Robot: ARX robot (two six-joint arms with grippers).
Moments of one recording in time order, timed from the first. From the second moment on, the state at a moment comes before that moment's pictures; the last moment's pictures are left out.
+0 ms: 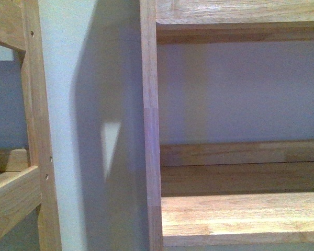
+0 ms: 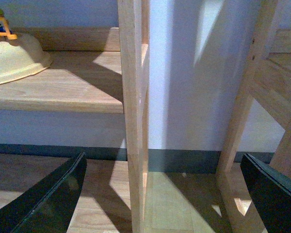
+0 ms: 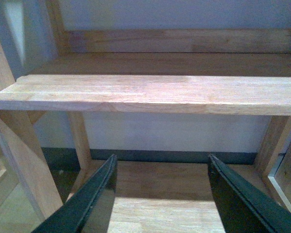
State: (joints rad) left arm 0.00 0.00 0.01 0.00 0.00 0.00; right arm 0.00 0.01 0.01 0.00 0.00 0.00
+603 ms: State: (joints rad) left arm 0.00 0.00 0.01 0.00 0.00 0.00; right arm 0.00 0.01 0.01 0.00 0.00 0.00
